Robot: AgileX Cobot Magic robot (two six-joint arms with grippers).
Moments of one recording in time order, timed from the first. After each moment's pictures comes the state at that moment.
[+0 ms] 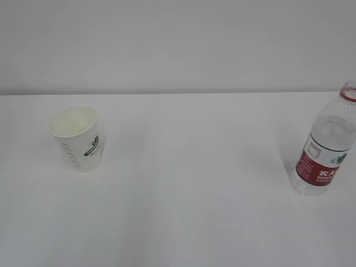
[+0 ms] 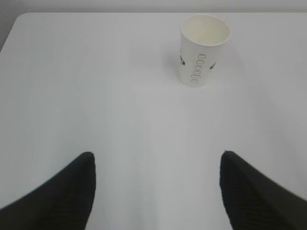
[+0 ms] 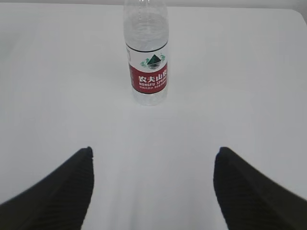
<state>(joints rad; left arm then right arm) -0.09 0.01 -0.52 -0.02 1.10 -0.07 0.09 -0.02 -0.50 -0.01 1.15 -0.01</state>
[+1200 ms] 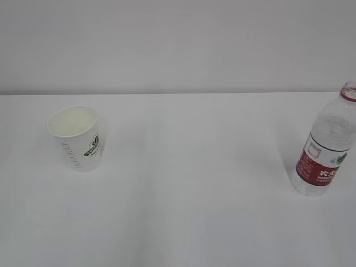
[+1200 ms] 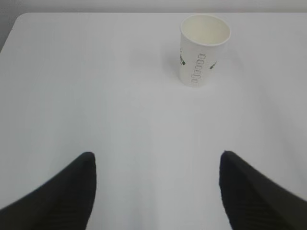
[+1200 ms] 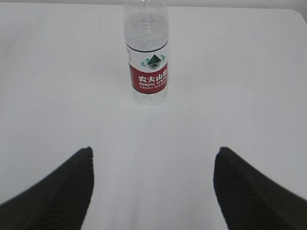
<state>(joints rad) -0.09 0.01 -0.52 -0.02 1.10 -0.07 0.09 -0.02 -0.50 -0.01 1.15 -0.01</state>
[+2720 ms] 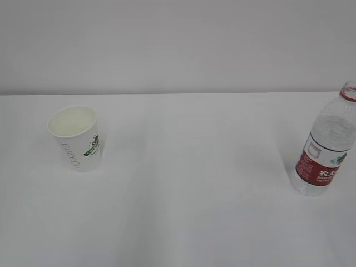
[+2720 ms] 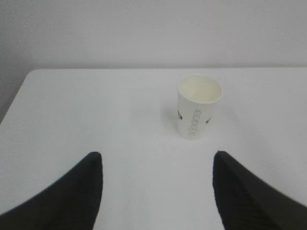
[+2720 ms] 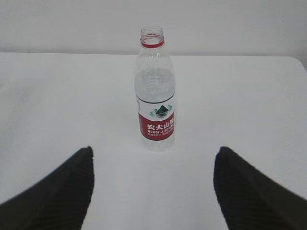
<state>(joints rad) -0.09 0.01 -0.54 -0.02 0.93 -0.07 0.09 0.00 -0.51 0.02 0.99 -0.01</state>
